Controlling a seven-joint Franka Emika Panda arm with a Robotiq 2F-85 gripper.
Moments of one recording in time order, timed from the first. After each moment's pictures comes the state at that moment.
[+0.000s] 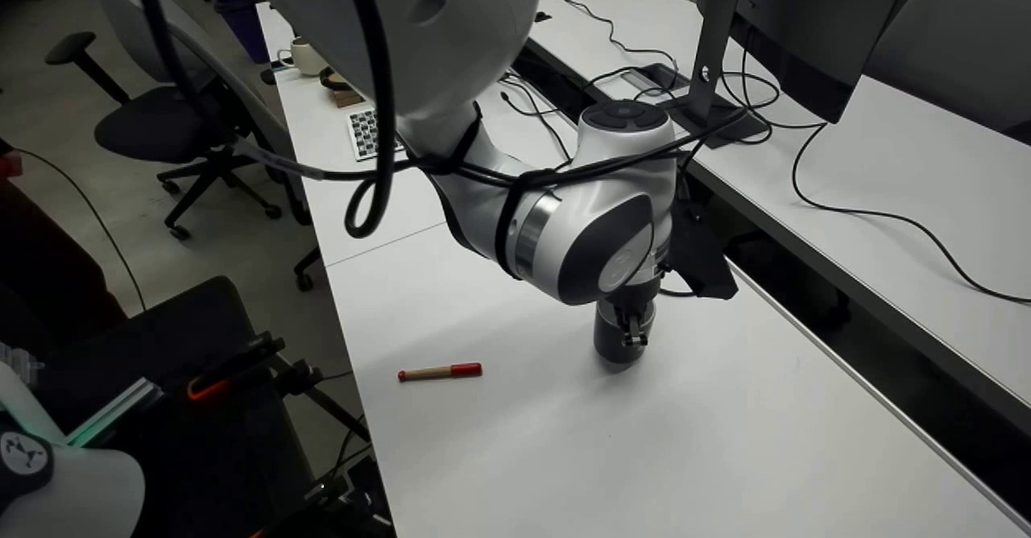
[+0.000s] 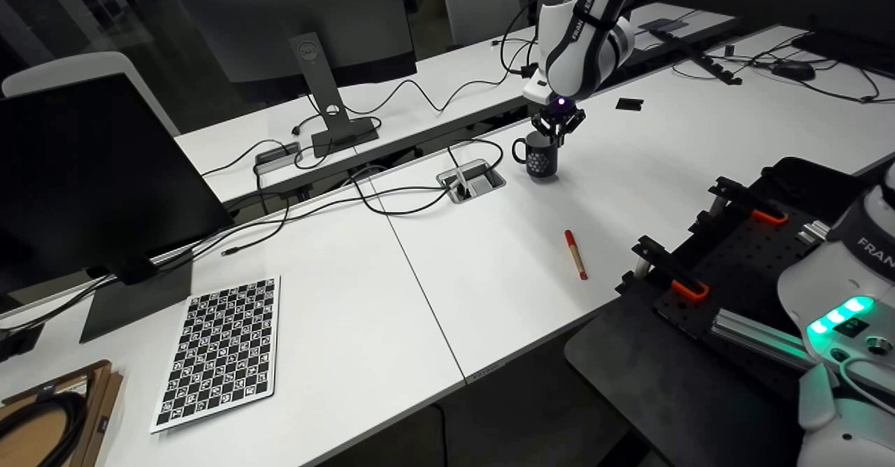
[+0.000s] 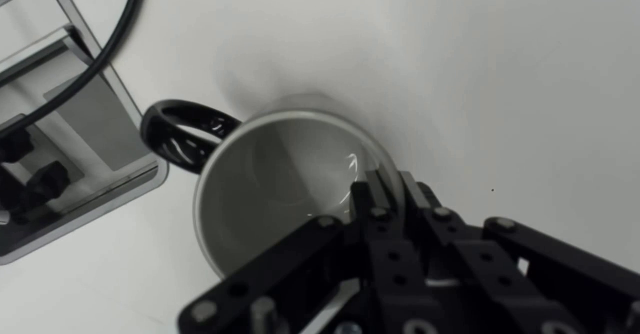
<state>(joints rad) -0.34 0.83 0.06 -1.94 -0.49 2.87 -2.31</state>
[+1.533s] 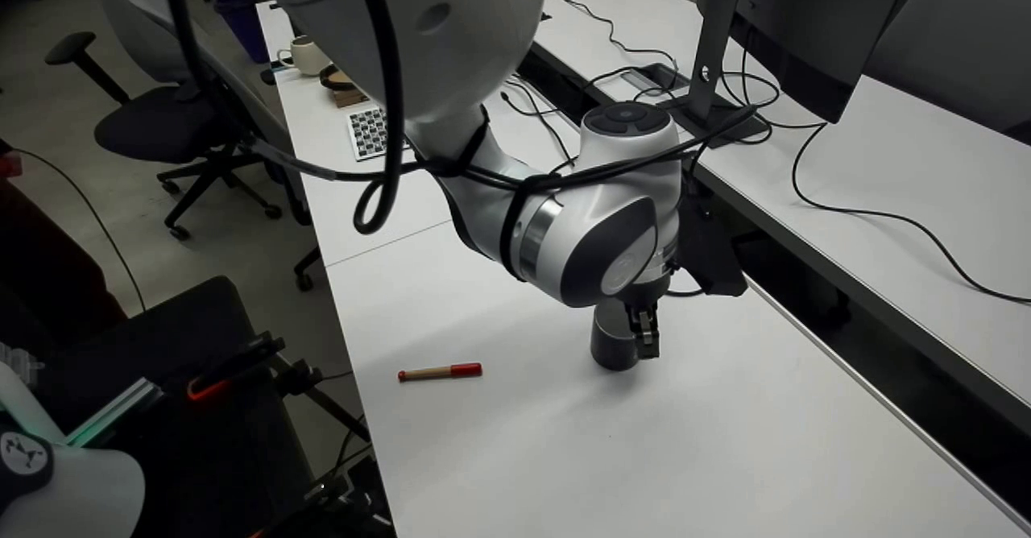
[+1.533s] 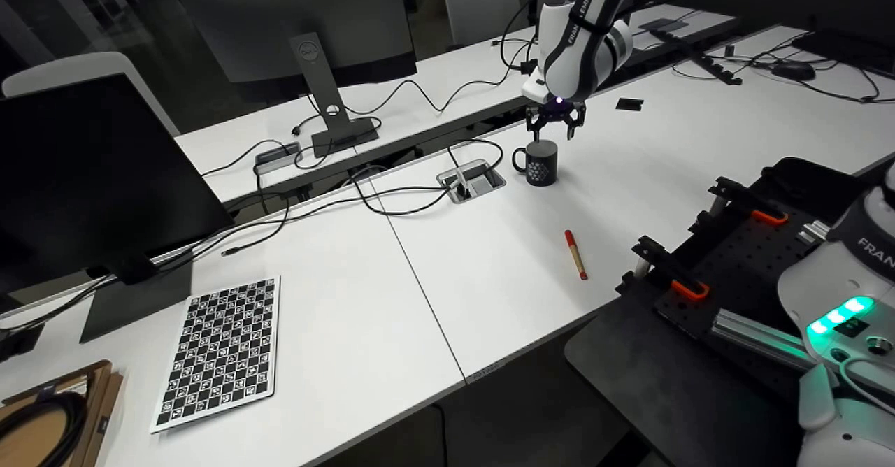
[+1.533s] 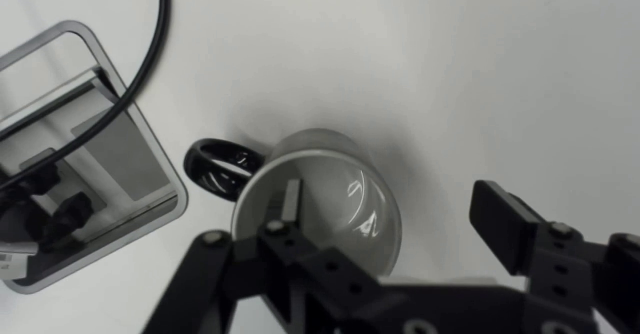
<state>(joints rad) -0.30 0.85 0.02 -1.92 -0.45 2.93 -2.32</state>
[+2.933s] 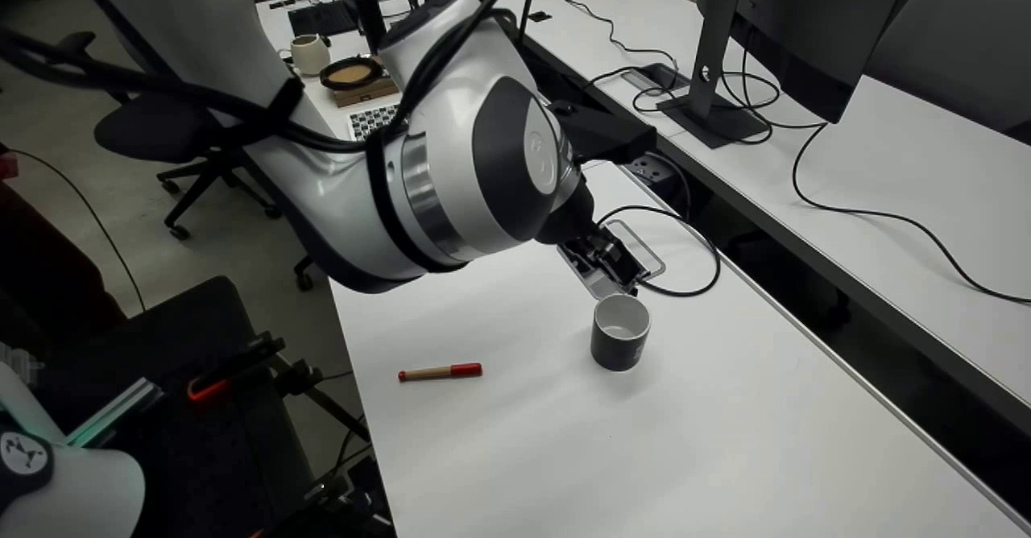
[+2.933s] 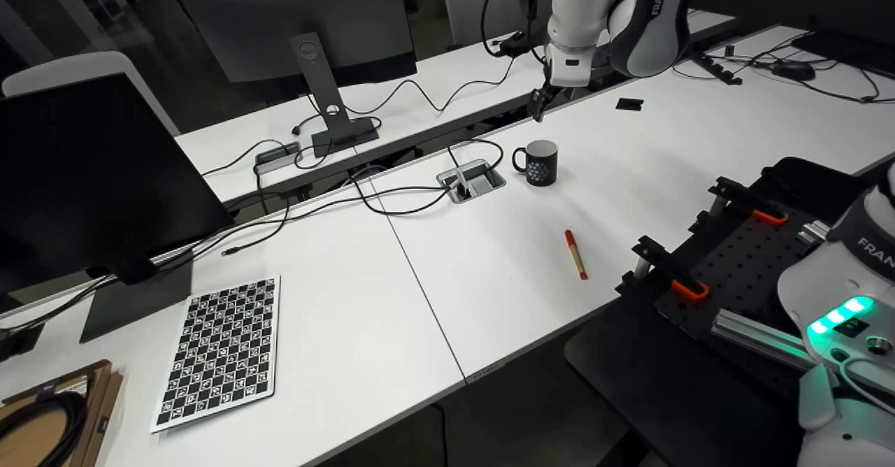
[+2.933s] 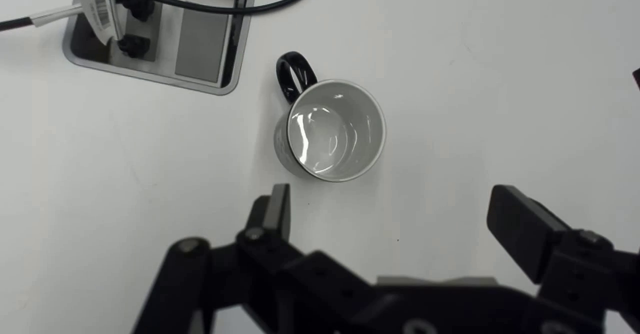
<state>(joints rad) 0.27 0.55 -0.57 -2.31 -1.00 3.31 -2.32</state>
